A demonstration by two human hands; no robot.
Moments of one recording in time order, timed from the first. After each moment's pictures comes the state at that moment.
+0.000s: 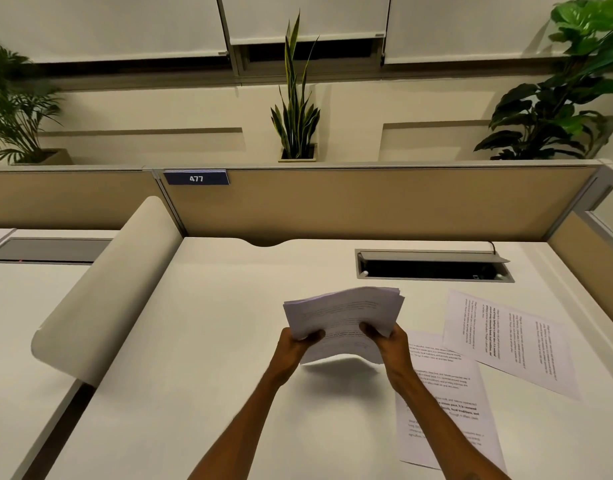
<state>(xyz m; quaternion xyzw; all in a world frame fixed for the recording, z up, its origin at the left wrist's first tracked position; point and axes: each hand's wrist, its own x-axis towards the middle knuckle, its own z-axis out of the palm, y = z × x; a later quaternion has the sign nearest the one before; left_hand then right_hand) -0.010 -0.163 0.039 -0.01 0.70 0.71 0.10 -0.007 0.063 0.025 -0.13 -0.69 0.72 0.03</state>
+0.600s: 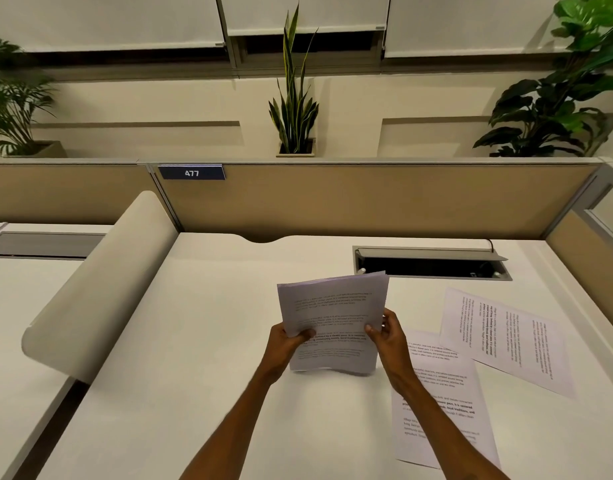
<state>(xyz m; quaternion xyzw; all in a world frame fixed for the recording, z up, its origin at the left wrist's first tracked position) -0.017 -0.170 0.032 -0.06 0.69 0.71 0.10 -0.004 0.071 0.019 -0.11 -0.71 0.70 0.02</state>
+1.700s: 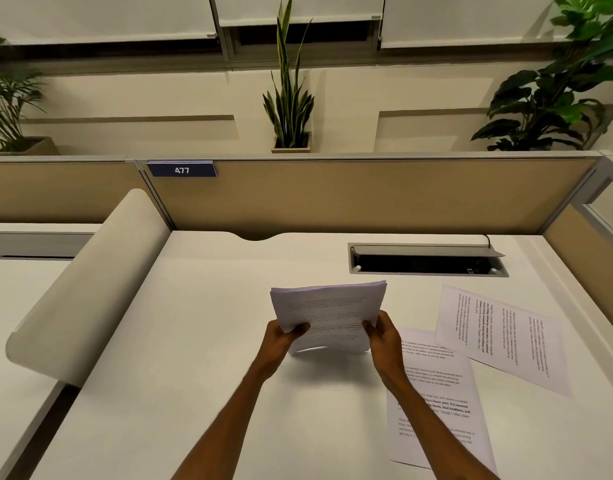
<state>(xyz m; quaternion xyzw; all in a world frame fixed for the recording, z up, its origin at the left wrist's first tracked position) -0.033 -0.165 0.027 -0.03 0.69 0.71 0.10 -0.016 0.067 0.013 -0.15 -0.73 0.67 0.03</state>
